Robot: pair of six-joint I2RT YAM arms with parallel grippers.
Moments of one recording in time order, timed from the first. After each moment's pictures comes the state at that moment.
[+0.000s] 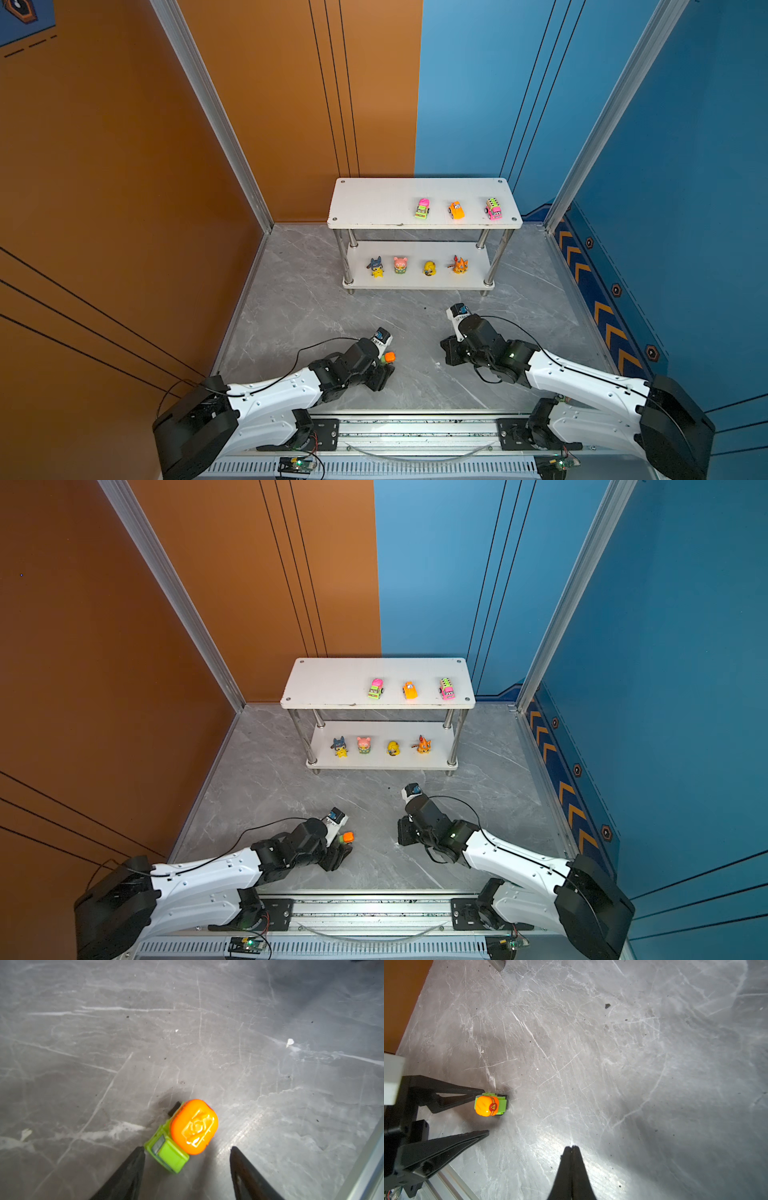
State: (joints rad) left arm -0.91 1.12 0.30 -0.03 -0.05 -0.32; right arm 0.84 1.12 0.52 -0.21 0.01 0.60
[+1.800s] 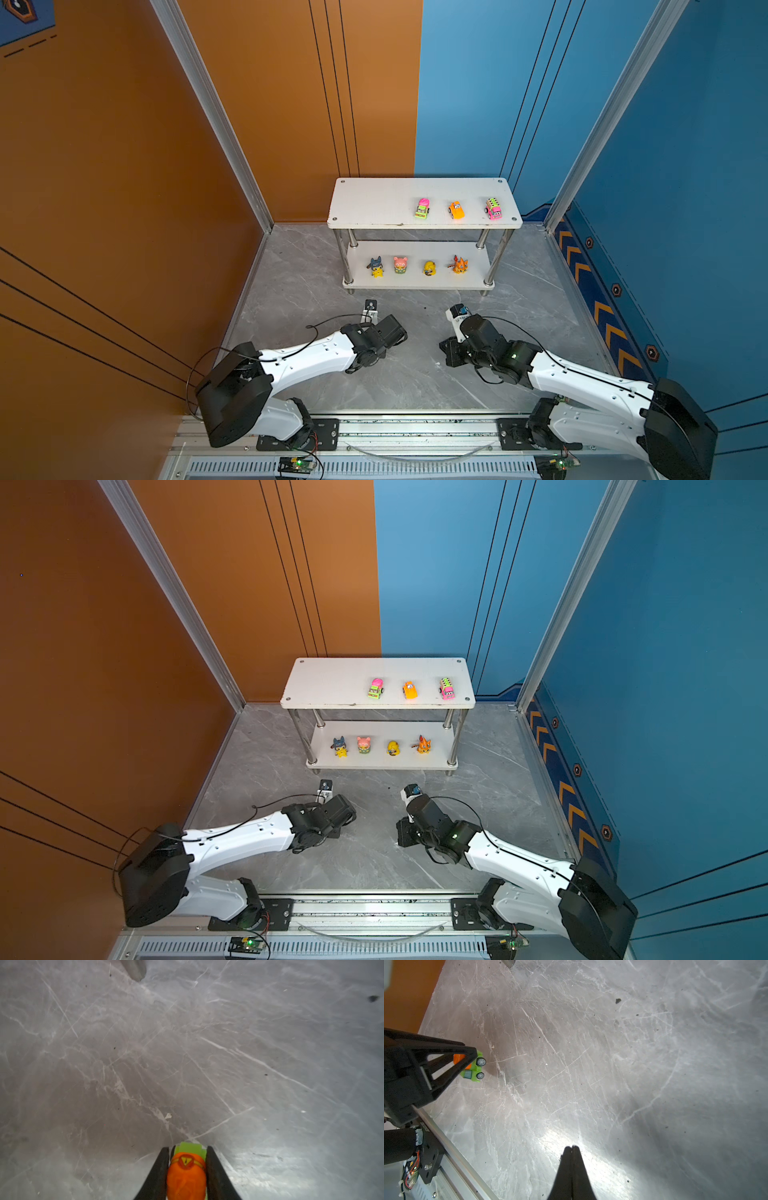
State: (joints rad) left arm -0.91 1.42 0.76 -0.62 -0.54 -0.83; right arm 0.84 1.10 0.51 -0.22 -0.04 0.60
